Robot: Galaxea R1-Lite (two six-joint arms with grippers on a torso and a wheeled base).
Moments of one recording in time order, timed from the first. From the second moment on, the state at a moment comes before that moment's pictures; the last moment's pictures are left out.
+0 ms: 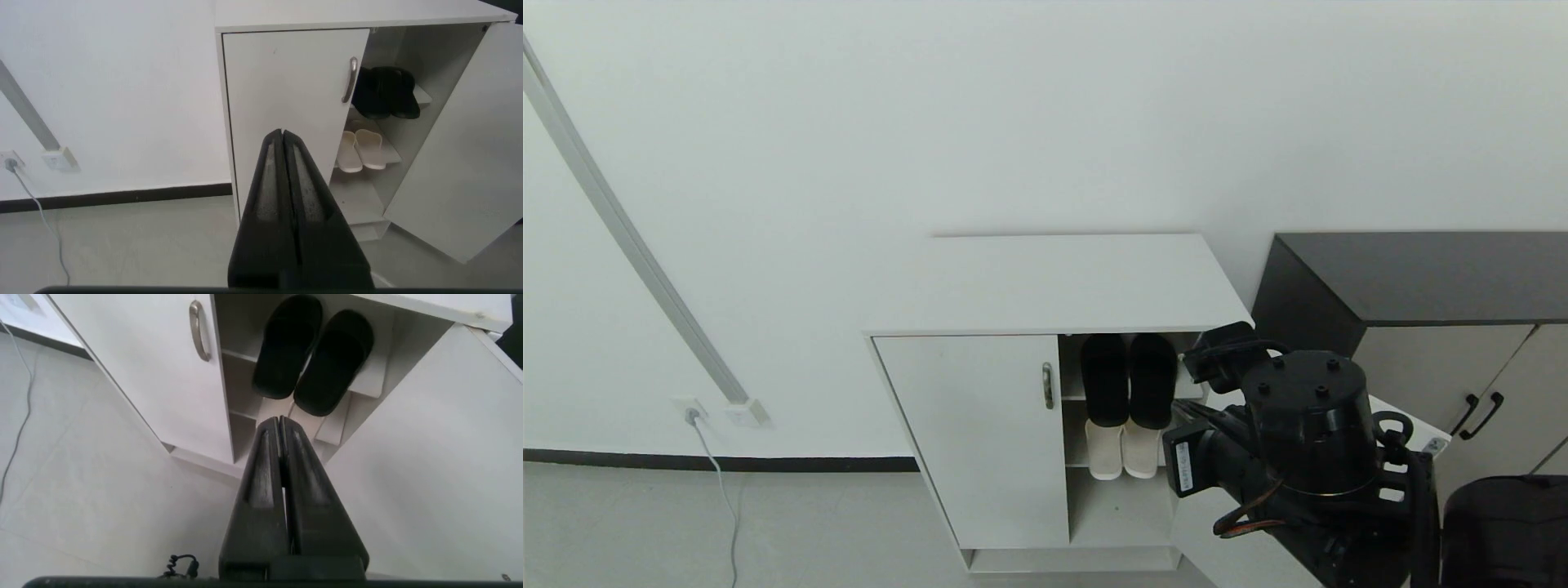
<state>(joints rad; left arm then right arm) 0.00 0.00 0.00 0.00 -0.05 0.01 0.92 1.74 -0.75 -0.63 -0.58 0.16</state>
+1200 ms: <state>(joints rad) 0.00 0.00 0.00 0.00 -0.05 0.01 0.87 1.78 -0.75 -0.71 -0.58 0.14</state>
